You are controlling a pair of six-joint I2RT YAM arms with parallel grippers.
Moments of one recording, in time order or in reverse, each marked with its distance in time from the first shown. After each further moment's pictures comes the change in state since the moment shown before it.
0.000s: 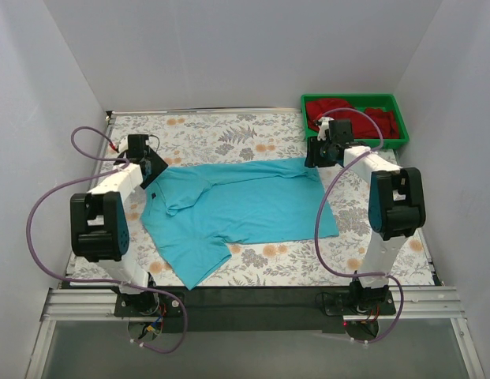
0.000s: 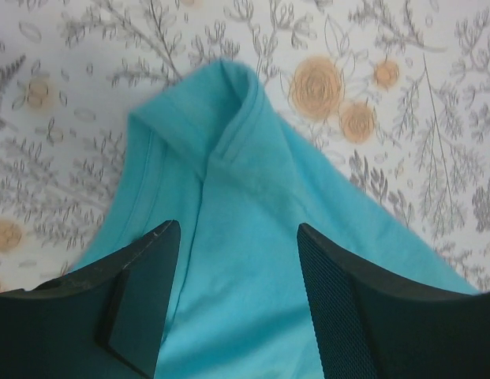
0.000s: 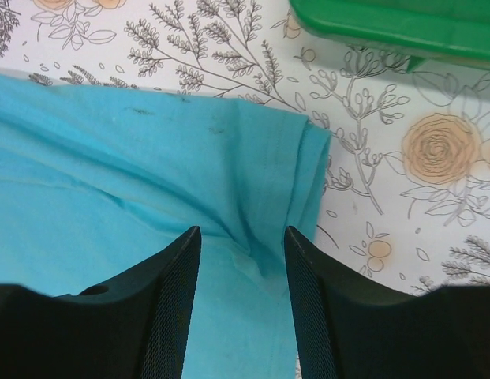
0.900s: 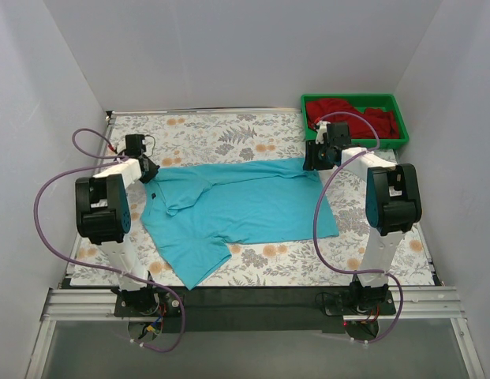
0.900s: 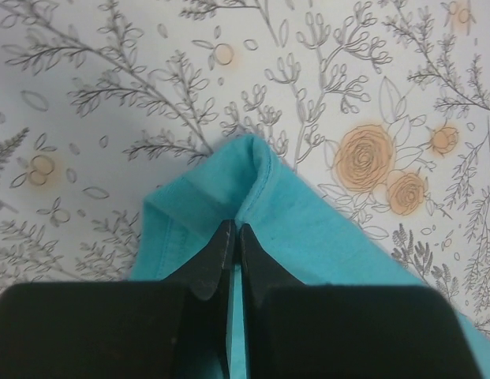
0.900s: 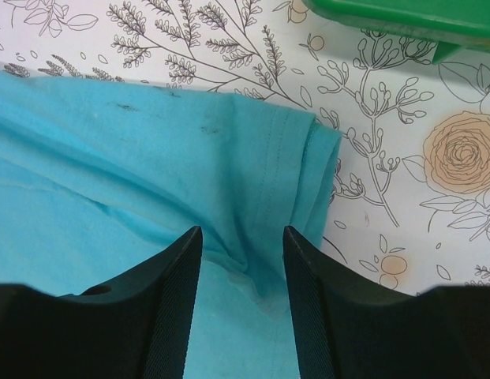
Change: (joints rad) left arm 0.068 0.228 0.106 0.093 0.014 0.034; right arm -0.001 0.061 -0.004 0.028 -0.023 0.003
